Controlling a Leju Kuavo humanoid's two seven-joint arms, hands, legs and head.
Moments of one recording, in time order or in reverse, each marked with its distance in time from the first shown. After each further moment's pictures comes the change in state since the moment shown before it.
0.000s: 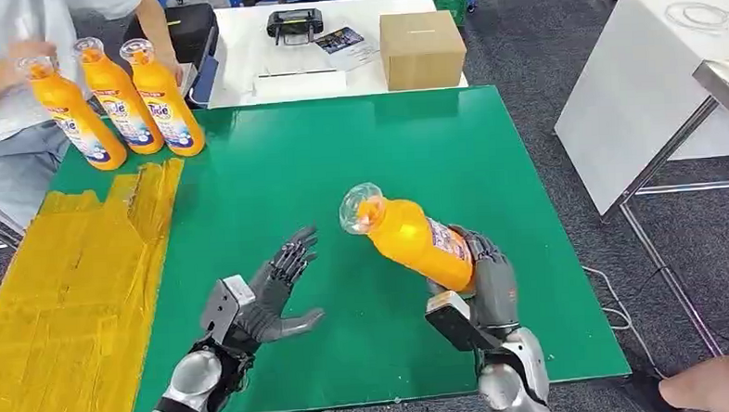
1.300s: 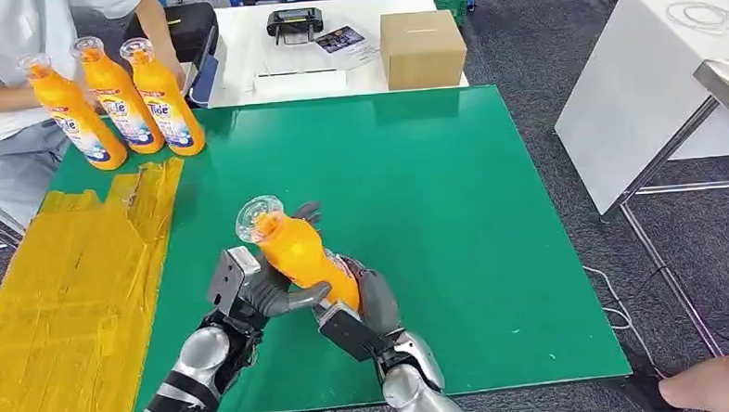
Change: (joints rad) left arm -0.097 -0.010 -0.054 0.064 0.071 0.040 0.024; right arm -0.191 0.218 0.227 0.481 -0.084 0.110 -0.048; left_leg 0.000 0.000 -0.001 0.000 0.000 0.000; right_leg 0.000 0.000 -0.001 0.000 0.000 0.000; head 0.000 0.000
